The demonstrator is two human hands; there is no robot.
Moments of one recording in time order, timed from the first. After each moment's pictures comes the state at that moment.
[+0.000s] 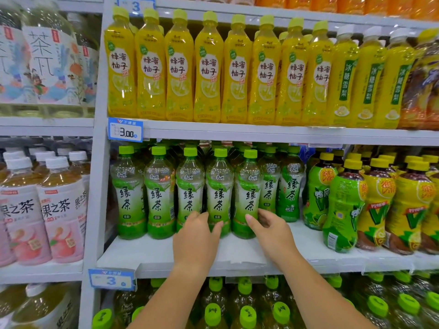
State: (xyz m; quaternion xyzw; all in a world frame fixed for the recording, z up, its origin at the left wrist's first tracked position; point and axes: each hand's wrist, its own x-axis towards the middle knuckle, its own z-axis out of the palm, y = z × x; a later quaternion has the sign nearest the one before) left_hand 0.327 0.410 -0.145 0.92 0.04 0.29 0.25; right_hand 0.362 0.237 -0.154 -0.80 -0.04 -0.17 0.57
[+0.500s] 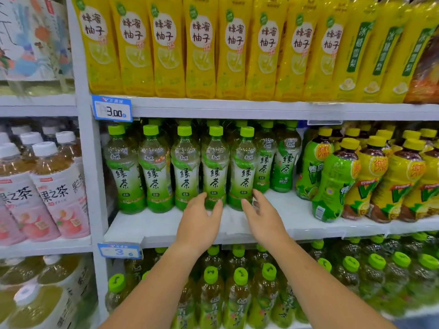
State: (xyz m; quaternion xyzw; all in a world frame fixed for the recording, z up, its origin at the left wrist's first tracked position) left_hand 0.315 0.408 -0.140 0.88 0.02 0.14 0.46; right_hand 0.333 0.244 -0.149 -0.86 -0.01 -0.09 0.51
